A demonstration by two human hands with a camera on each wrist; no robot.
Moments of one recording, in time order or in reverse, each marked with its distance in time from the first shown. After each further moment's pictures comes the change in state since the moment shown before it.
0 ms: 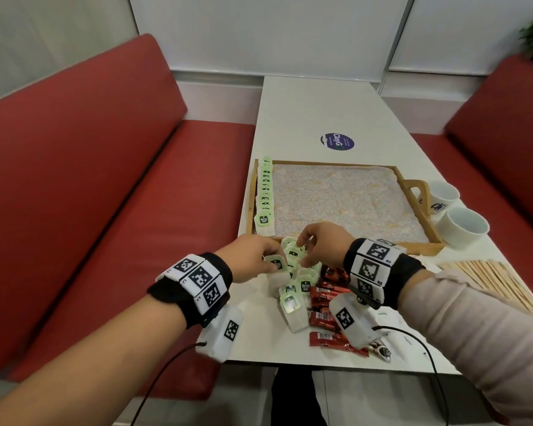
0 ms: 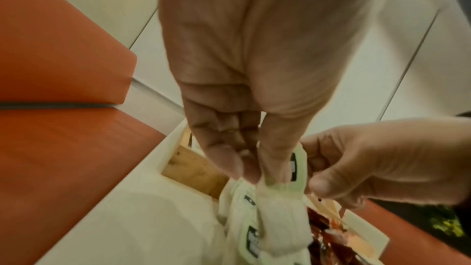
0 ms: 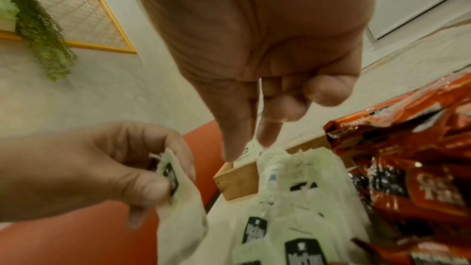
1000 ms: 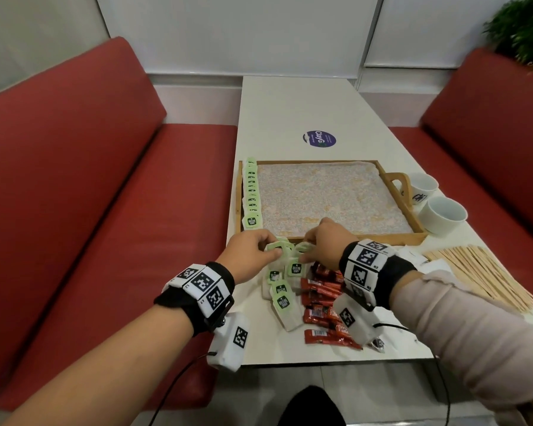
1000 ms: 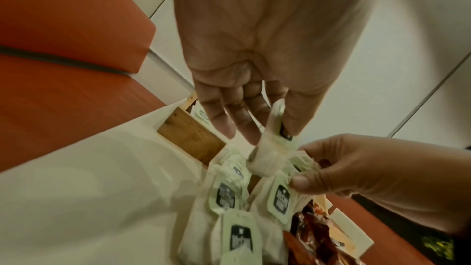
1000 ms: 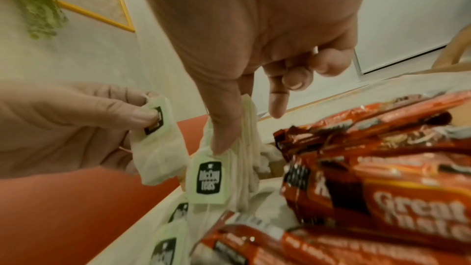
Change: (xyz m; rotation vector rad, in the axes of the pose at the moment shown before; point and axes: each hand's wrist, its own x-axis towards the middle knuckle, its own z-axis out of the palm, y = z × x) left_hand 0.017 0.000 0.018 -0.237 0.284 0.002; right_hand -0.004 0.015 -0.001 -0.236 0.082 0.104
